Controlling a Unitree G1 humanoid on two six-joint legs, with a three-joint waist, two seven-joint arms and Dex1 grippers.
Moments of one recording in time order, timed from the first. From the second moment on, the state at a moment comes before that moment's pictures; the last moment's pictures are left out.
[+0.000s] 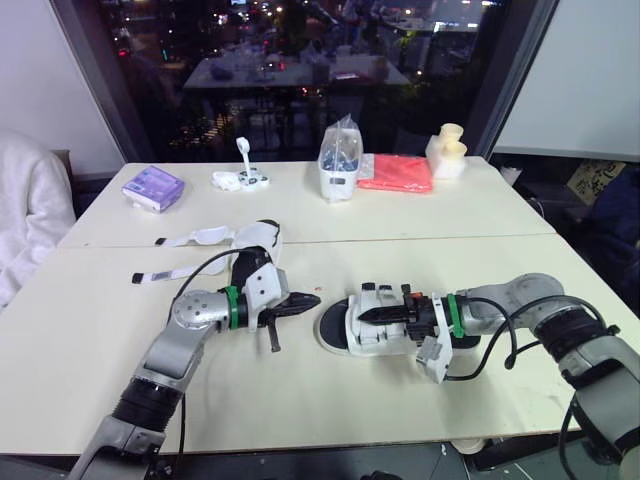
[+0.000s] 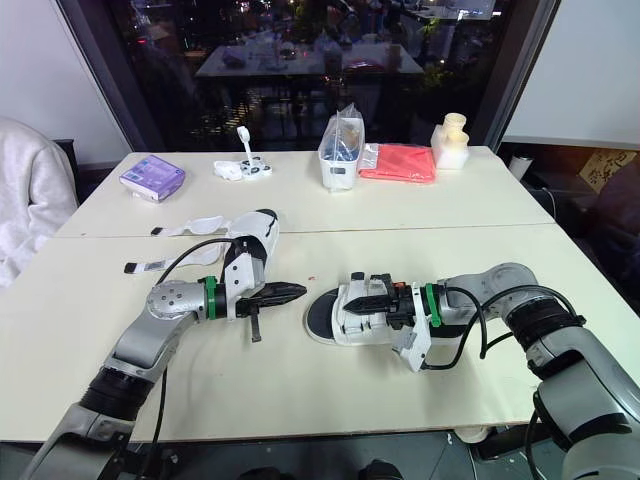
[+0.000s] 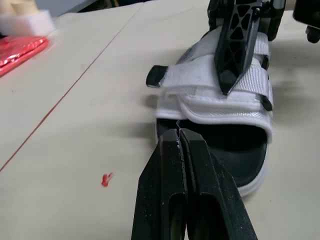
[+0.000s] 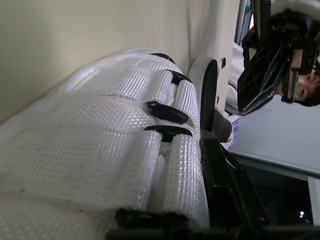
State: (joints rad) left arm -0.48 0.46 -0.17 0.05 -0.19 0.10 -1.01; right arm -0.86 -0.83 0.55 0.65 -1.20 -1.23 -0.29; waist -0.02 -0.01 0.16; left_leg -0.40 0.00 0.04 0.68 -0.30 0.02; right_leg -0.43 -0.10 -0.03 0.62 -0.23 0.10
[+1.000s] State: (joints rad) left arm -0.49 0.43 -0.14 0.03 -0.19 0.12 -0.87; right arm -1.16 -0.52 0.40 1.33 -0.75 0.03 0.09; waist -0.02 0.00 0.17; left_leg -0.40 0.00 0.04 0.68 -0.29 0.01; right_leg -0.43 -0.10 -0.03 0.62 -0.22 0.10
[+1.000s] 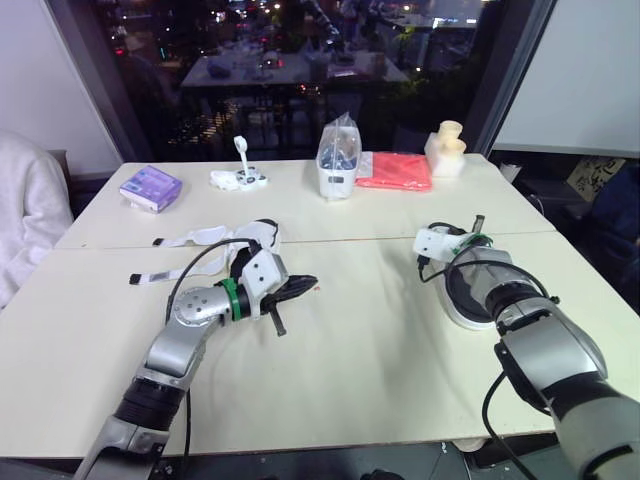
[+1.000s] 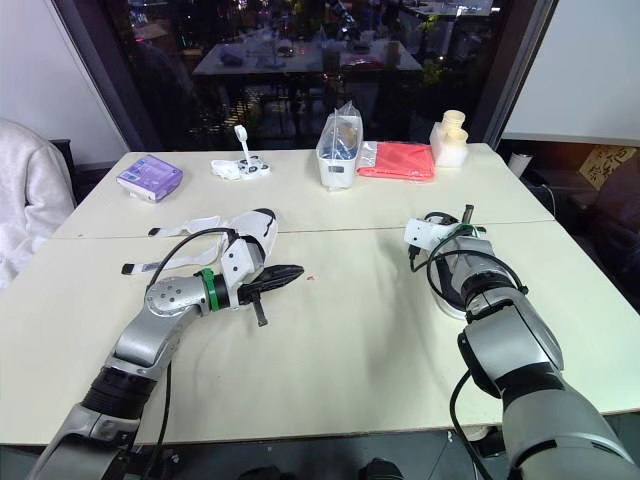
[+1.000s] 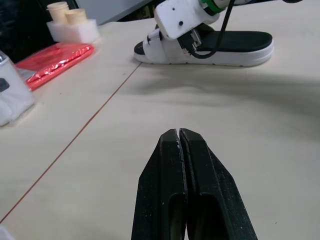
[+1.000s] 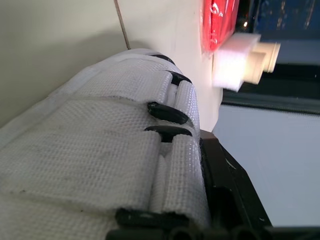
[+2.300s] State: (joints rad) left arm -0.59 0.59 -0.24 -0.04 0.50 0.09 -0.49; right arm -0.28 -0.77 -0.23 -0.68 0.23 1.01 1.00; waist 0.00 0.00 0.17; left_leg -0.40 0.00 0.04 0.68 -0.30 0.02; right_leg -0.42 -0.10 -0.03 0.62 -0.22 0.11
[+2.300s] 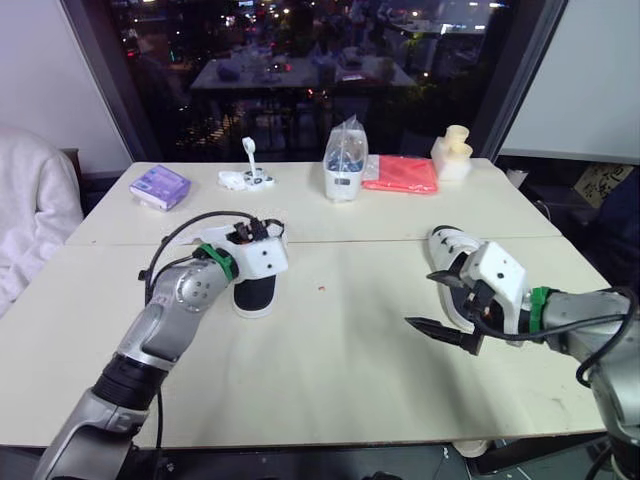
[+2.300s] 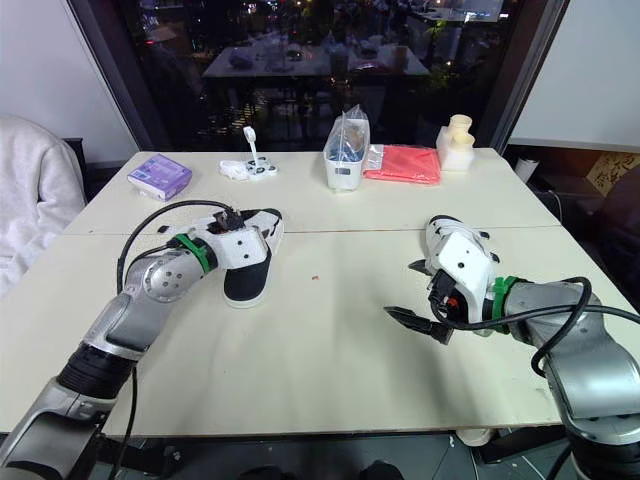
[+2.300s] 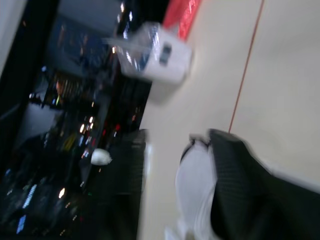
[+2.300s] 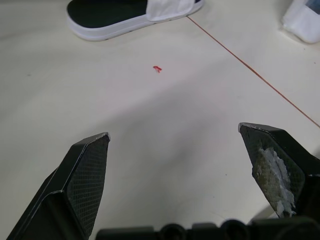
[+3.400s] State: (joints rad) left arm -1.02 0.43 -0.42 0.91 0.68 -0.05 -0.20; right arm -0.41 -0.69 -0.25 -0.69 0.75 1.16 0.71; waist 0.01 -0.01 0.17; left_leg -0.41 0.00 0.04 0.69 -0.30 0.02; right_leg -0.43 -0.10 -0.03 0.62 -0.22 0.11
